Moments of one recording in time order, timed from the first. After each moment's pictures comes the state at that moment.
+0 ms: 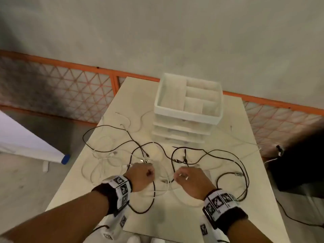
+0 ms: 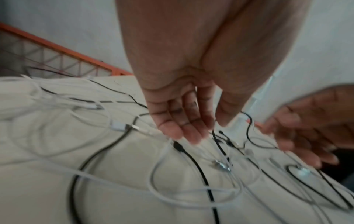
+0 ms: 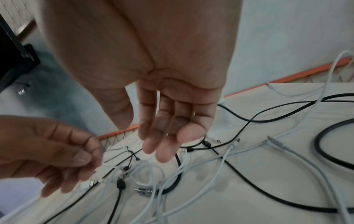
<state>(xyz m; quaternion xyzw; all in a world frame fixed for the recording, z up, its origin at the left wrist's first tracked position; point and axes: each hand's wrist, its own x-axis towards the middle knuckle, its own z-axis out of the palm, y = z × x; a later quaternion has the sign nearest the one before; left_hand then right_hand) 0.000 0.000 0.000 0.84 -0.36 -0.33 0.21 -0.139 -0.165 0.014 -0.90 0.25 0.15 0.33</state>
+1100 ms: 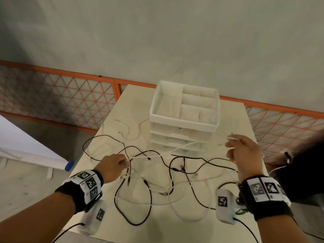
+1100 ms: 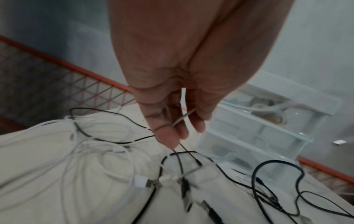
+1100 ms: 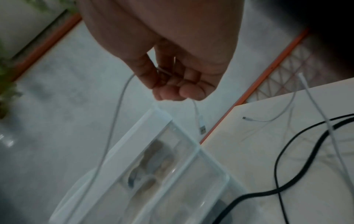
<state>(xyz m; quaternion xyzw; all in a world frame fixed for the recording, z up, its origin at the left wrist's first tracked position) 0.063 0.031 0.025 0.89 -0.23 -0.29 0.26 -0.153 -0.276 0.085 -0.64 0.42 -0.32 0.56</state>
